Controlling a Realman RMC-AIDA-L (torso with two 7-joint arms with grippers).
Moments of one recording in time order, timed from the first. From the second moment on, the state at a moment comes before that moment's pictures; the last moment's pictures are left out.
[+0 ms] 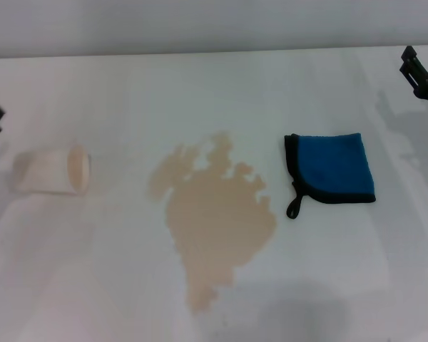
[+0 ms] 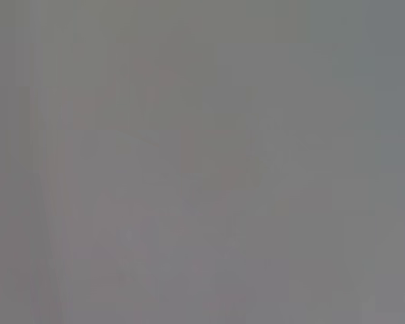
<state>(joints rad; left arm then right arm) -0.31 -2.02 1.18 0.27 -2.43 -1.25 2.25 0.50 2.03 -0.81 0.07 -0.55 -1.15 0.36</state>
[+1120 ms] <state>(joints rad) -0.49 -1.82 0.89 1.14 -1.05 -1.61 1.72 0.50 2.03 -0.81 0.04 -0.54 -1.09 0.36</state>
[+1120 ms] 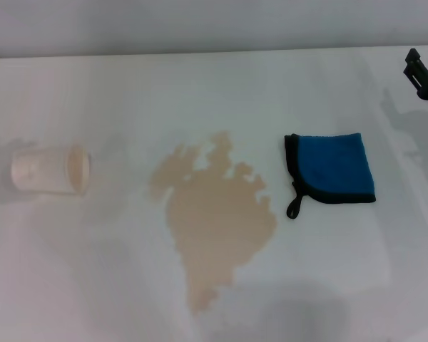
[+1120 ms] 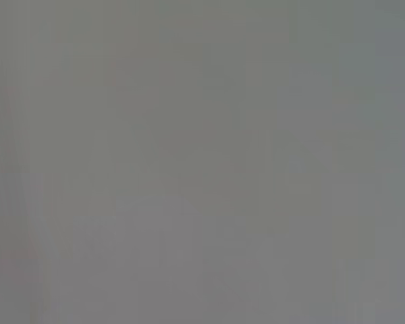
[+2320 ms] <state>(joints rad) -0.62 -2.00 0.90 1.09 -0.63 -1.50 1.97 0.51 2.03 -0.80 0.05 -0.53 -1.08 0.37</state>
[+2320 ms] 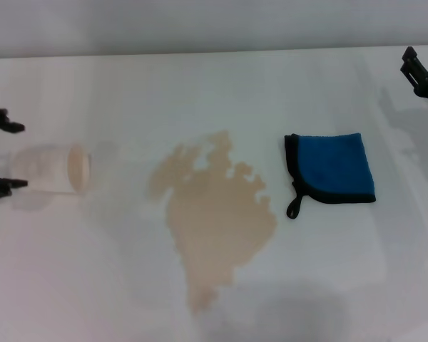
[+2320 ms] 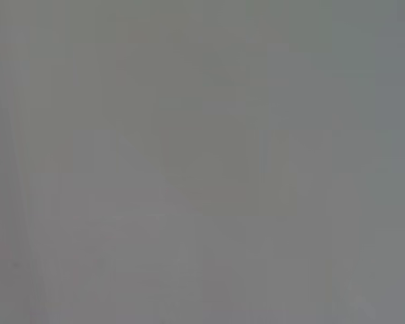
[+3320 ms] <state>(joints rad) -0.65 -2.01 0.91 0.93 -0.60 -1.38 2.02 0.51 2.03 -0.80 0.05 -0.52 -1.08 0.37</state>
